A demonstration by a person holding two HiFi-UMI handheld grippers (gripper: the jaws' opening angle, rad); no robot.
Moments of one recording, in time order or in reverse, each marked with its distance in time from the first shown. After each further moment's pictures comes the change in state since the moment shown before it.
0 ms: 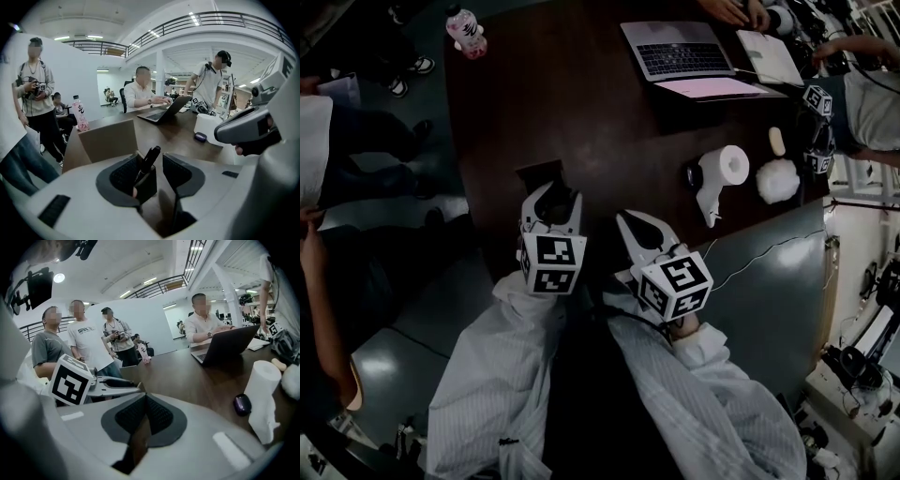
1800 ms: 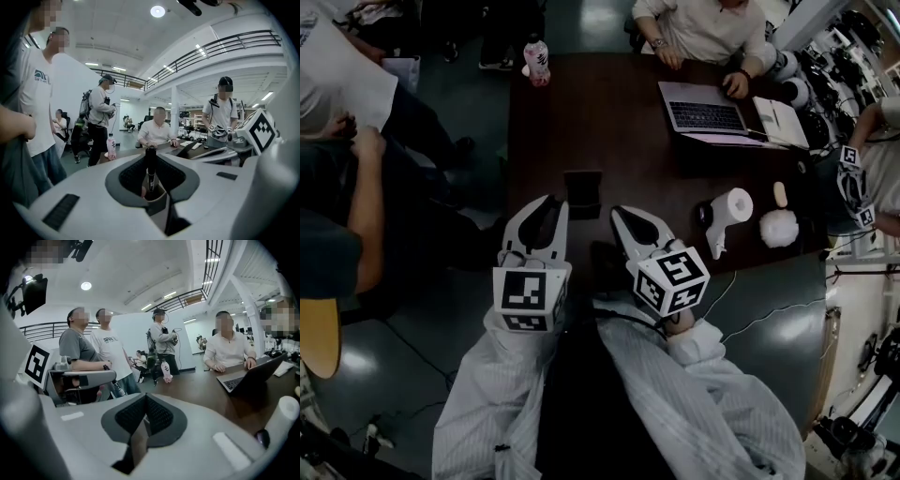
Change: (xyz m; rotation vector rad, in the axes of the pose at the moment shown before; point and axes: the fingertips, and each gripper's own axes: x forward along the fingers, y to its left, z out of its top) left arm -0.179 0.045 0.077 -0.155 -0.408 0.191; right arm -0.006 0.090 0.065 -0.177 -0.160 0.184
